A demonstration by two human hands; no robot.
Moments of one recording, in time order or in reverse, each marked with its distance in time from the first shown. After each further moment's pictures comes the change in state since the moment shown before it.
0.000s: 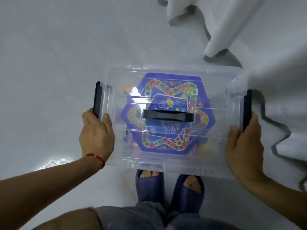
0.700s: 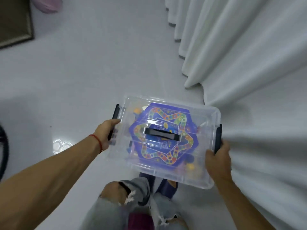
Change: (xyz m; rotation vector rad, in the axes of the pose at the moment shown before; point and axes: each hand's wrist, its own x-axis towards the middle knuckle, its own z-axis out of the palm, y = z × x) left_hand 0.051 0.085 -0.337 -0.867 -0.587 -0.897; right_hand 0.008 -0.256 -0.268 0.162 -0.358 0.256
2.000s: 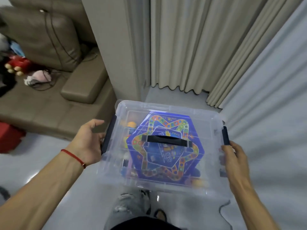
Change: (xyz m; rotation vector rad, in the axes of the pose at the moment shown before) left_hand 0.006 0.943 -0.458 -0.798 -0.083 0.174; right_hand 0.218 -1.177 0.242 0.201 -0.263 -0.475
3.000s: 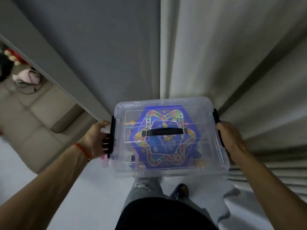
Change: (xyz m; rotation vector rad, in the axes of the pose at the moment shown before) left_hand 0.475 0.412 0.305 -0.121 0.334 -0.036; right_hand 0.783 -0.378 0.287 -0.464 -0.637 -0.151
